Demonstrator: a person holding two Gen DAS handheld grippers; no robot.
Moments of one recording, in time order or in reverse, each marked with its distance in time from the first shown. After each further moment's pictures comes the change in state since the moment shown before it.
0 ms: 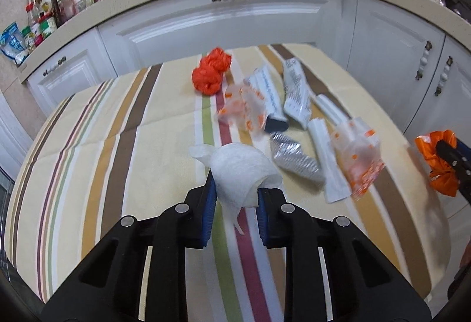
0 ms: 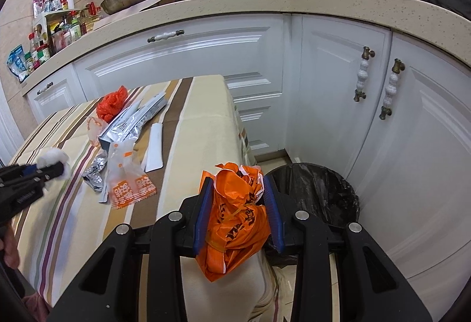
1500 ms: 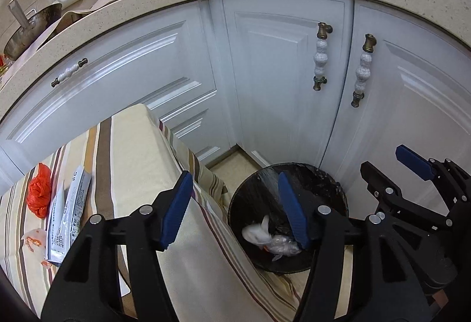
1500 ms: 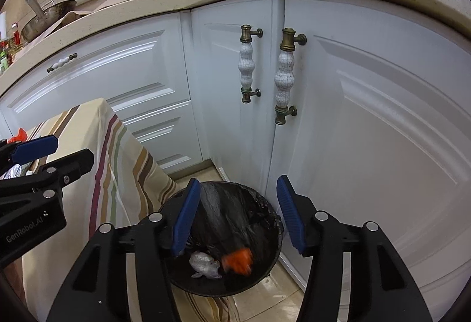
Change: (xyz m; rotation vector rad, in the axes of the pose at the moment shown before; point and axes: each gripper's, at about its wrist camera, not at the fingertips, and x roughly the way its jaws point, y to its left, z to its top) left arm 0.055 -0.247 0.089 0.285 -0.086 -0.248; right arm 0.056 -0.141 0.023 0.142 -0.007 -0.262
